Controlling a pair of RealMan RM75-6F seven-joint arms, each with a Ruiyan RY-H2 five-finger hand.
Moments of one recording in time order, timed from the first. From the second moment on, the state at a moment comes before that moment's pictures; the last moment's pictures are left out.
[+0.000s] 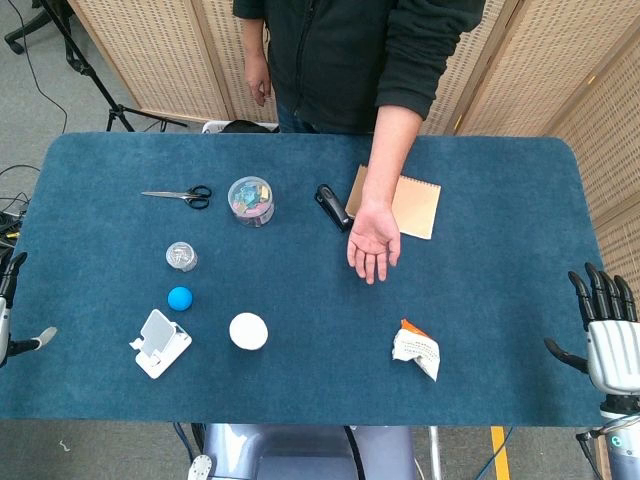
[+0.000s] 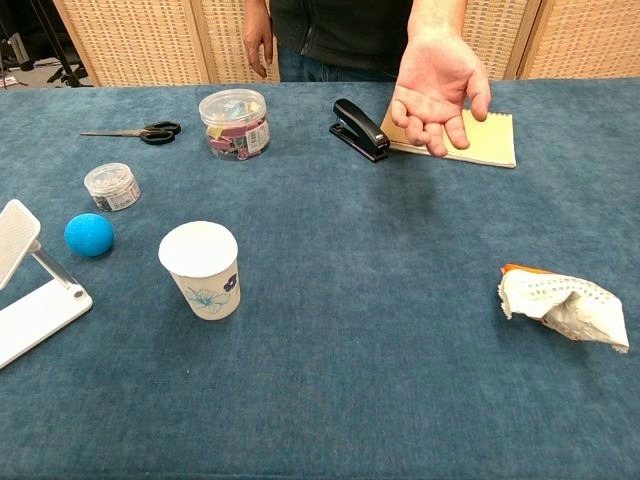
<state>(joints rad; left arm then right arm) -0.12 -1.04 -0.12 -1.78 1.29 1.45 0.11 0.11 -1.24 0.07 -1.39 -1.49 1.63 0.01</state>
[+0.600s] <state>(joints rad) -0.13 -1.05 -0.12 -1.78 1.30 1.44 0.12 0.15 -1.21 -0.01 -1.49 -1.62 1.50 0.07</state>
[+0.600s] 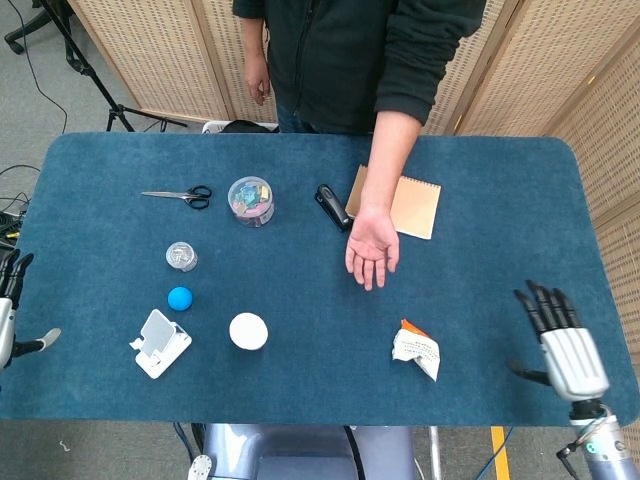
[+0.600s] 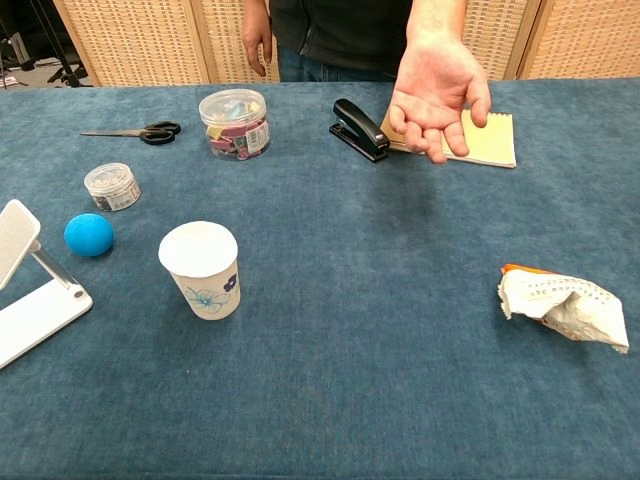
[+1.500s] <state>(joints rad) -0.14 -1.03 -0.13 -1.77 1.26 1.40 0.09 0.40 -1.38 0.01 -1.57 -1.47 1.01 -0.19</state>
